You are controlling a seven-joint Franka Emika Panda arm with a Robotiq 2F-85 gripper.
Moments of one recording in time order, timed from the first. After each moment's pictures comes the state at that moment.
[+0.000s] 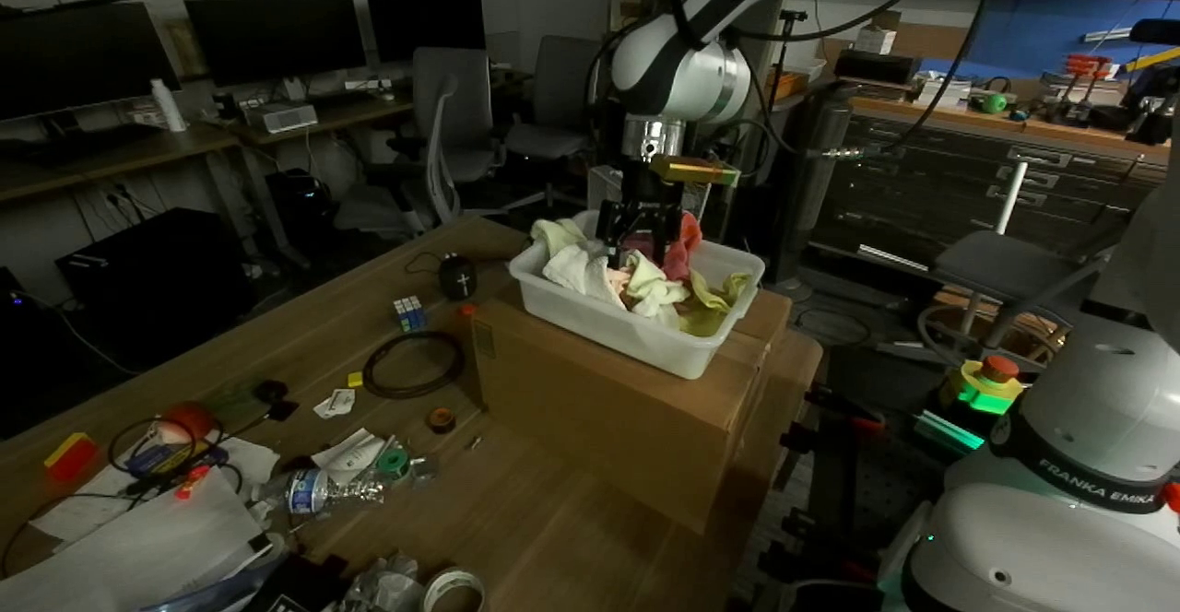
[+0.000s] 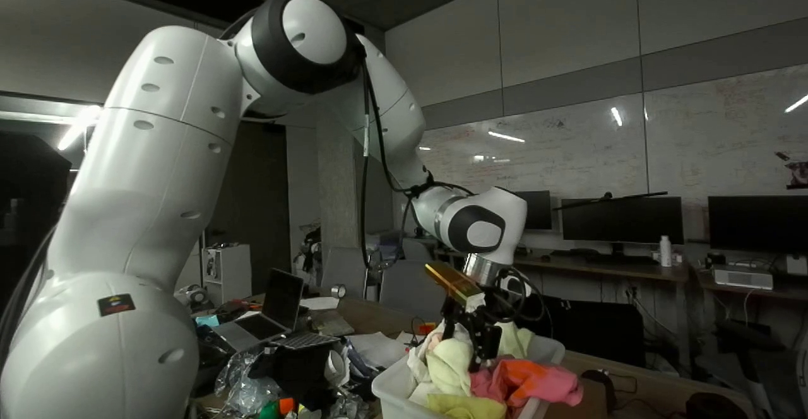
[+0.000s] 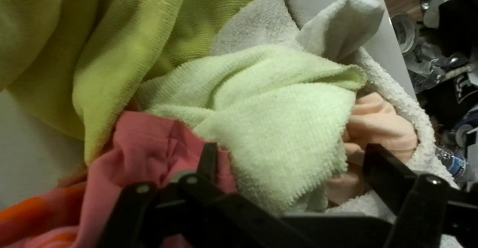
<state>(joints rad) -0.17 0.29 -0.11 -2.10 0.37 2.19 -0.06</state>
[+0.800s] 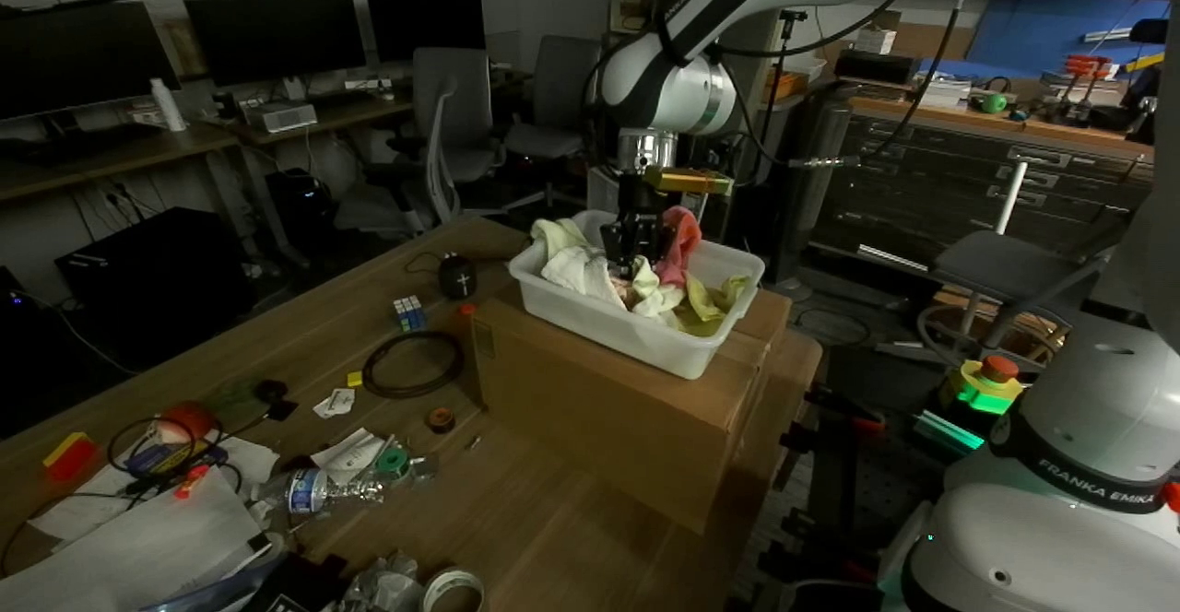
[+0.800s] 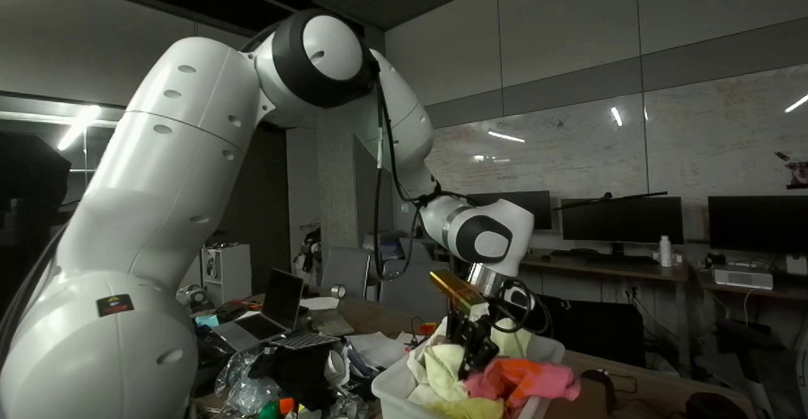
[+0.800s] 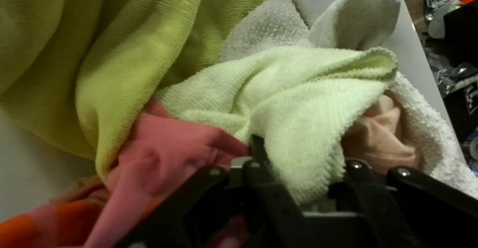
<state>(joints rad) -0.18 0.36 -0.11 -2.05 0.37 2.14 -0.05</state>
